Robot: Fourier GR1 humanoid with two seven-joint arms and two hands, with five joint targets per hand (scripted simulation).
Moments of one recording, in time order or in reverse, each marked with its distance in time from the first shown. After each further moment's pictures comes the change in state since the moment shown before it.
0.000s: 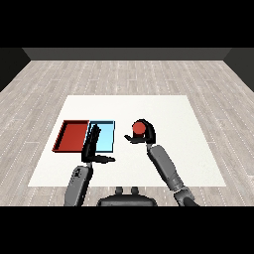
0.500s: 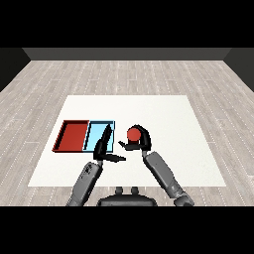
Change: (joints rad) left arm -0.097 -0.003 -0.154 0.142 0.055 0.126 0.002; right arm 0.089 0.020 0.144 -0.130 -0.010 -0.120 0.026
